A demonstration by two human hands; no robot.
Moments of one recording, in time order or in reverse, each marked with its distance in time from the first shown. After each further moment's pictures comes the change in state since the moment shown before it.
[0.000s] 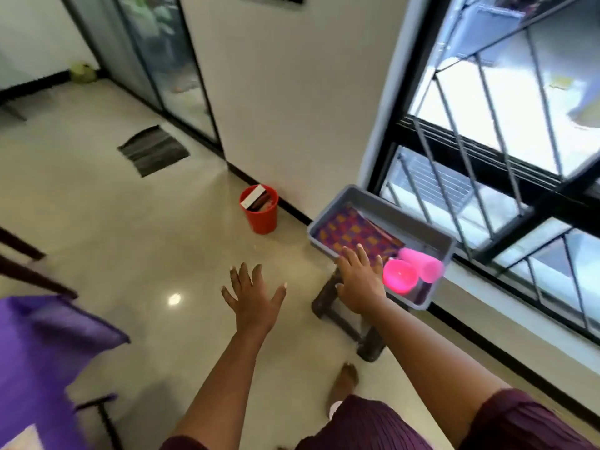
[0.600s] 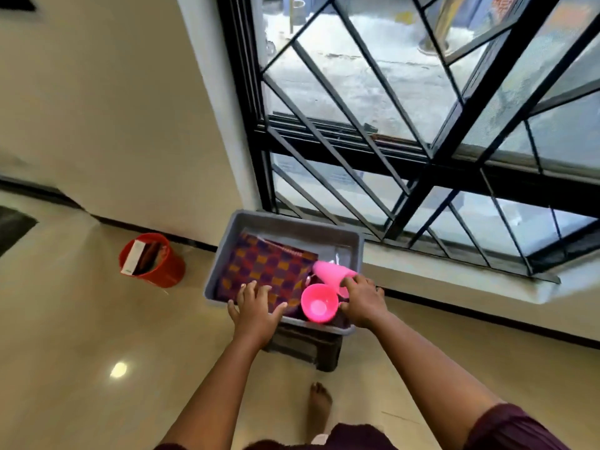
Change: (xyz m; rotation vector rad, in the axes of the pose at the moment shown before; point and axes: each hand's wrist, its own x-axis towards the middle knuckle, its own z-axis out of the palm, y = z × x) left_hand 0.126 0.227 0.155 0.268 -0.459 0.388; right_hand 0.047 0.253 0.020 0.361 -0.199 0.623
